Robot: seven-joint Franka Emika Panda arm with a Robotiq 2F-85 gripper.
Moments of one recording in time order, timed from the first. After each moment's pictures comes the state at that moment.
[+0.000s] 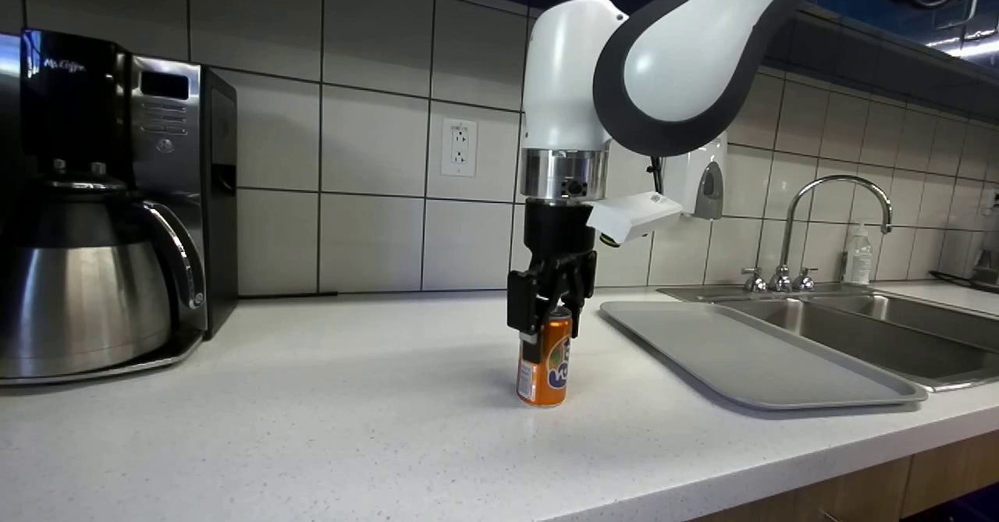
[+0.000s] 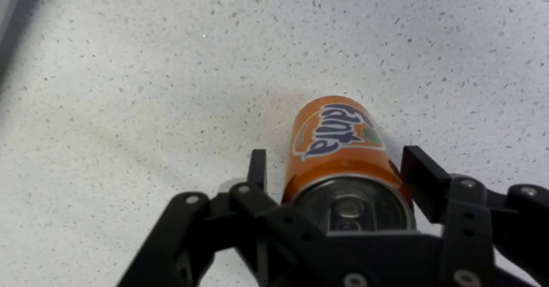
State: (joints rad) arm 0.41 0.35 0.21 -2.15 -0.34 2.52 0.29
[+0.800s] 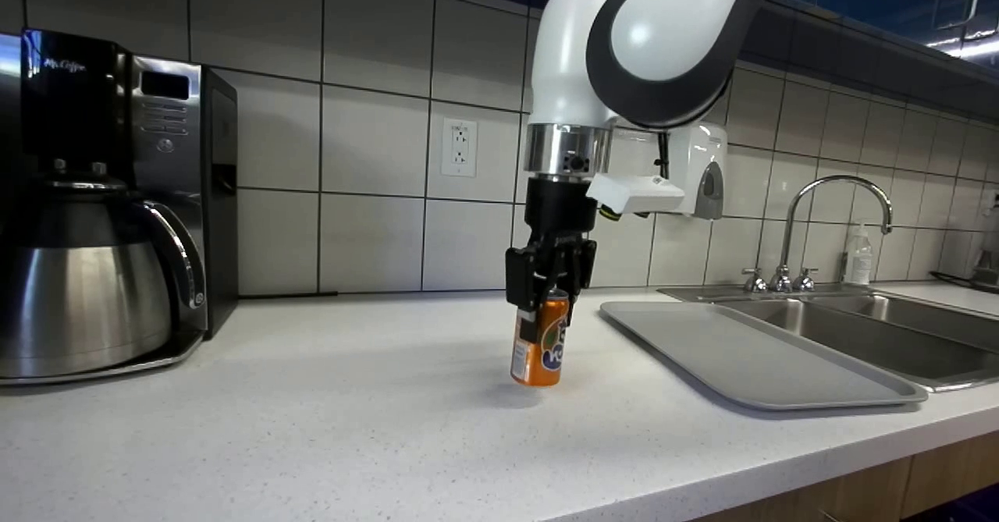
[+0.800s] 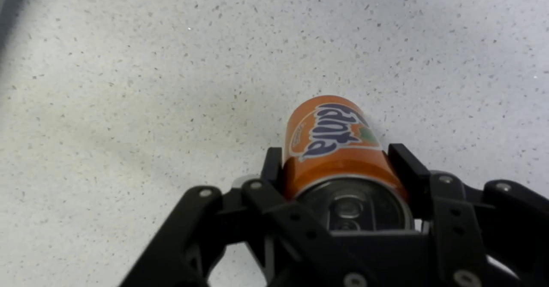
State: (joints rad) arm 0.39 0.31 0.22 -2.16 -0.20 2.52 0.20
